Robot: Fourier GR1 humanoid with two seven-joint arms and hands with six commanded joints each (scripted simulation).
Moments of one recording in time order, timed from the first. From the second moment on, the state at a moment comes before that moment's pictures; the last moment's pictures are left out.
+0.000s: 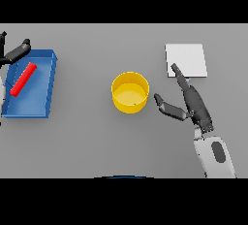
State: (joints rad) left arm -0.54 0.49 0.07 -1.18 -0.40 -0.18 0.58; right arm -0.09 -0.15 0.17 -1.62 0.31 0.04 -0.03
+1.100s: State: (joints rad) left arm -0.51 0.49 0.10 -1.21 -0.35 -0.18 0.52; right arm -0.58 -0.37 0.58 -1.33 0.70 0.40 -0.16
